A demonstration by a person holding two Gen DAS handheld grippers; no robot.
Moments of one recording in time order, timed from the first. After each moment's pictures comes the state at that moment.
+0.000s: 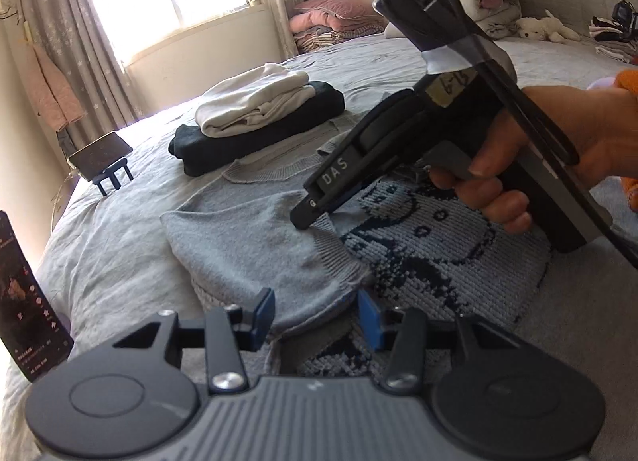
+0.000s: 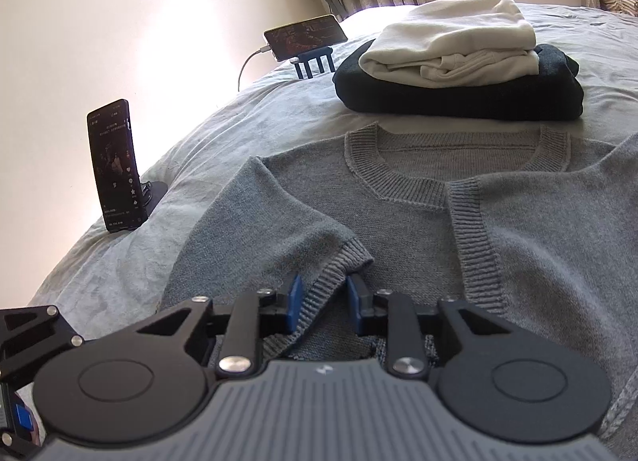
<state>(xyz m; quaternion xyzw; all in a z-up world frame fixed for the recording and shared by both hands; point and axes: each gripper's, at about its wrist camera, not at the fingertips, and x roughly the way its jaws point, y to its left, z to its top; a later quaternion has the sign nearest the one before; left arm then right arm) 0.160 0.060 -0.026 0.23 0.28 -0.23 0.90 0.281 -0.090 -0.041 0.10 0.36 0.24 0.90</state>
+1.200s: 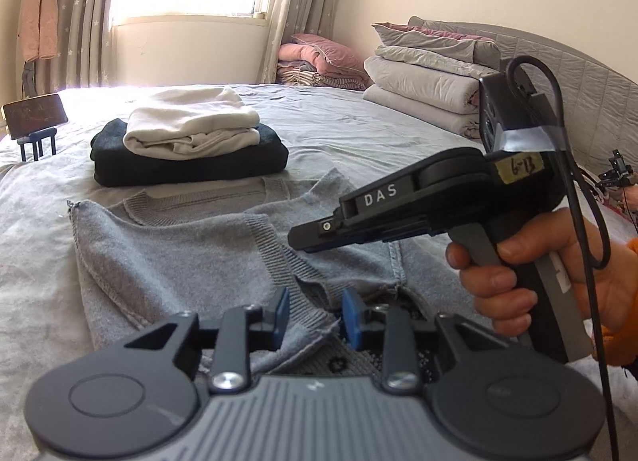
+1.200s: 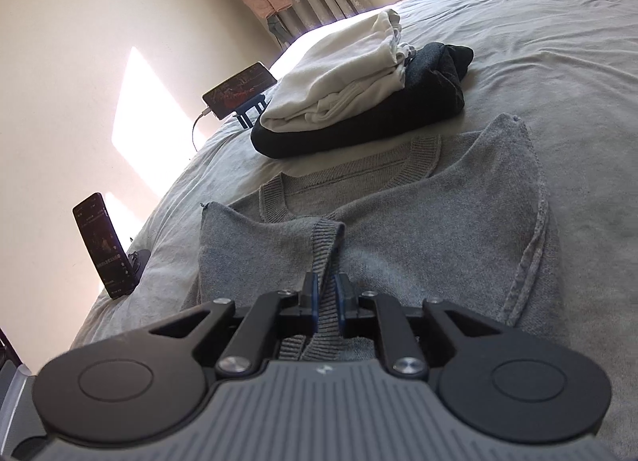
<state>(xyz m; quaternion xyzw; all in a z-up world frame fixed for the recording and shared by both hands) 0.198 0.014 -0.014 0.02 0.28 -0.31 0.91 0.271 -0.192 -0.024 0.21 0.36 0.20 0.89</state>
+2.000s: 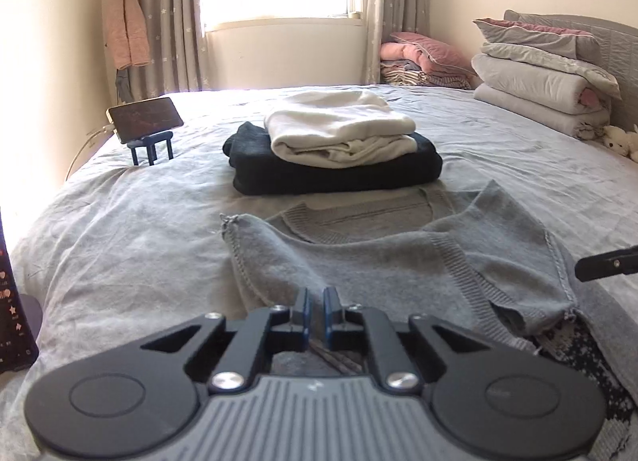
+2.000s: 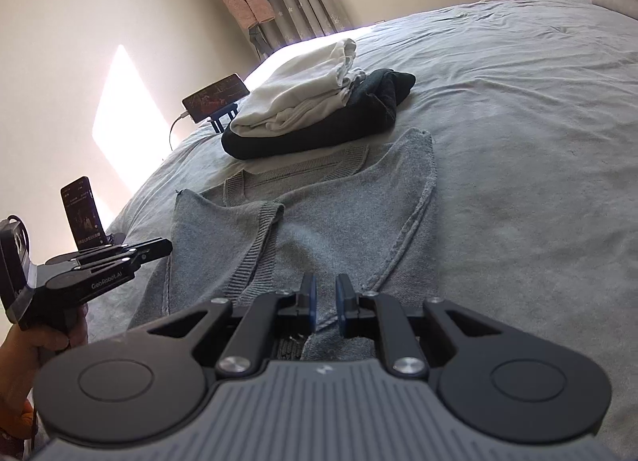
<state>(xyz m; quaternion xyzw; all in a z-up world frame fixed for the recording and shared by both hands) 0.267 0.070 -0.016 0.06 0.28 -0.14 0.95 0.220 -0.233 -0.015 0.16 0.34 0.15 0.91</state>
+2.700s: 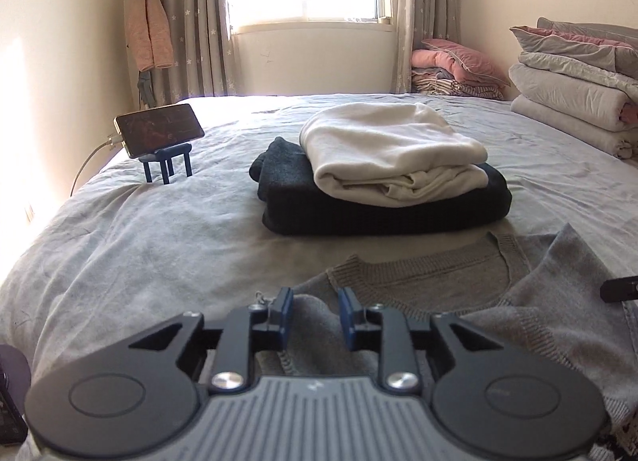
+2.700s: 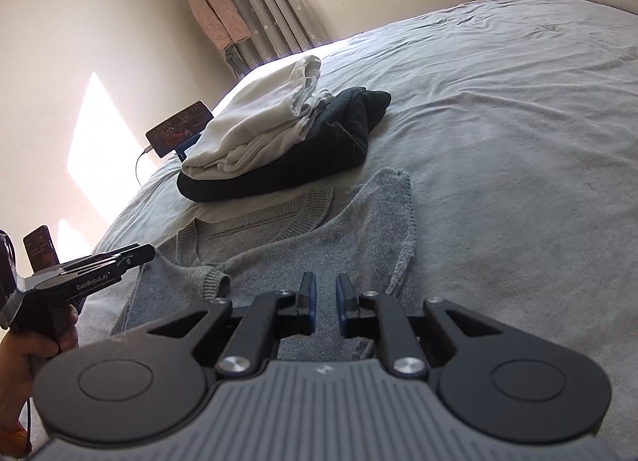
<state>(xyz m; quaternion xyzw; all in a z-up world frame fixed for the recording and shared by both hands) 0.323 0.058 -0.008 0.06 0.27 -0.12 0.95 0.278 -0.248 -0.026 0.19 0.32 0.13 0.92</state>
